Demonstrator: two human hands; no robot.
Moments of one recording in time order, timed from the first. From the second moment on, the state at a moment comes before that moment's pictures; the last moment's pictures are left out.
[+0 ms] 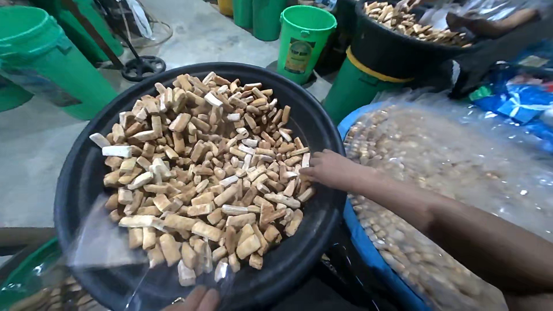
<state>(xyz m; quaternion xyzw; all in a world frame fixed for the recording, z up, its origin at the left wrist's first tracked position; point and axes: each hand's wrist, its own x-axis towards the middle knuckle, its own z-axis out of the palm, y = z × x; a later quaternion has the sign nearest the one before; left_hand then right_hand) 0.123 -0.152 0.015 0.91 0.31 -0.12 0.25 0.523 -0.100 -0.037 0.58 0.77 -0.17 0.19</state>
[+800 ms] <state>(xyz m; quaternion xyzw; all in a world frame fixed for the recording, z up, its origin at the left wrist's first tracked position) 0.274 -0.055 0.008 0.87 0.30 0.21 0.33 0.445 -0.130 0.002 0.56 0.76 -0.01 -0.32</state>
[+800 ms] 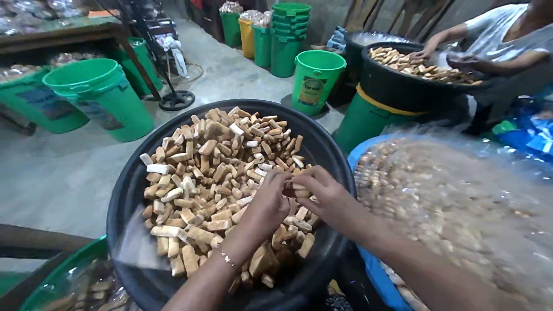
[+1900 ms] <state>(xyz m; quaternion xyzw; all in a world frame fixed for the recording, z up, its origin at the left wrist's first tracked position) 0.234 0.011 -0.028 0.34 0.52 0.47 0.63 0.489 -0.089 -0.047 0.33 0.94 -0.09 0.04</state>
